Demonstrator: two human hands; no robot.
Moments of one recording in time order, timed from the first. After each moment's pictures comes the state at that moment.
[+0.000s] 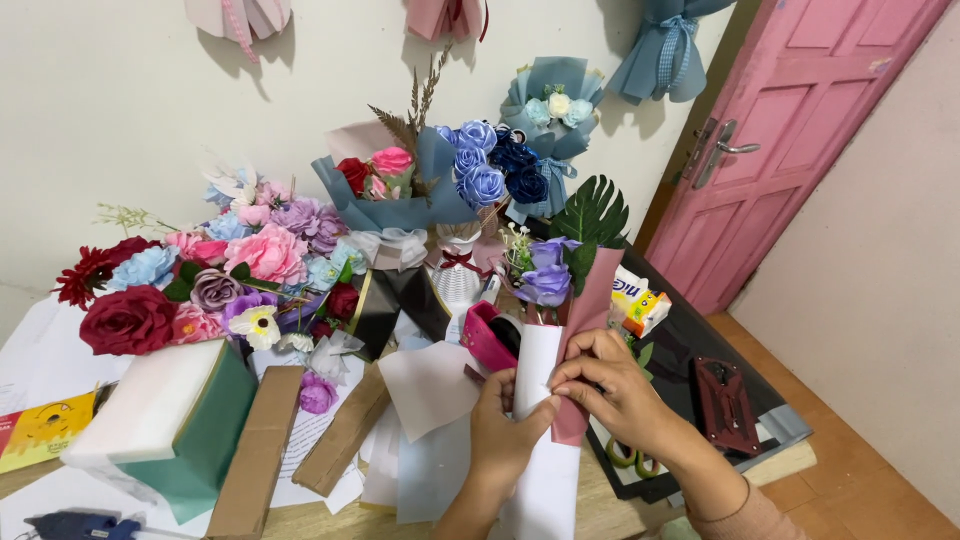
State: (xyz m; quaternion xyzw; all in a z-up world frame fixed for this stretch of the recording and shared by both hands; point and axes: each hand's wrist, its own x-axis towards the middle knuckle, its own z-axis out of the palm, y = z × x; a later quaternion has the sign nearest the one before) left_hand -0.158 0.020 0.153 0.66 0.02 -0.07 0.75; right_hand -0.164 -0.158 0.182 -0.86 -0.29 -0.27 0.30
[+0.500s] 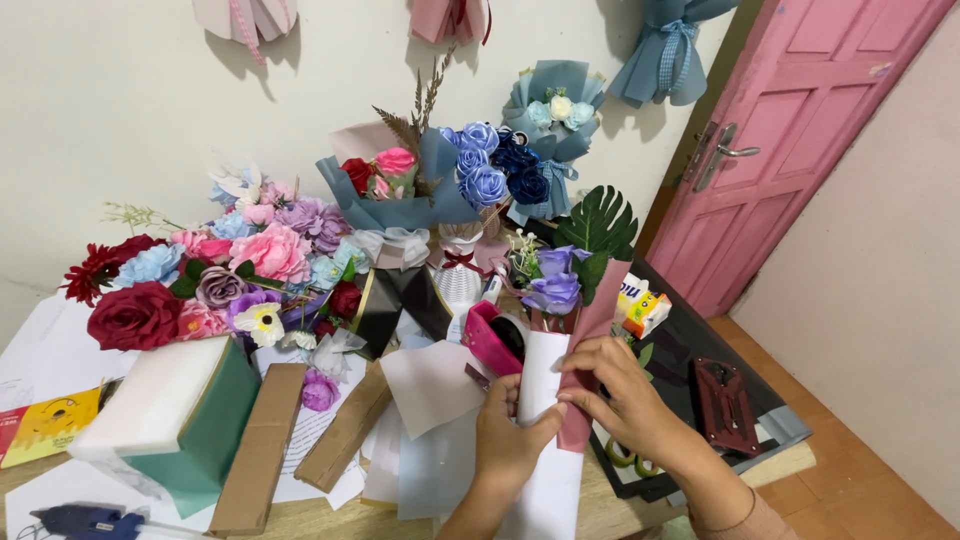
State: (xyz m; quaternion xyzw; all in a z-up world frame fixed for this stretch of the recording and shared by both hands) left_hand -0.161 0.013 0.137 0.69 -0.01 -0.04 0.72; right_hand -0.173 -0.162 0.179 -0.86 -0.31 -0.30 0.26
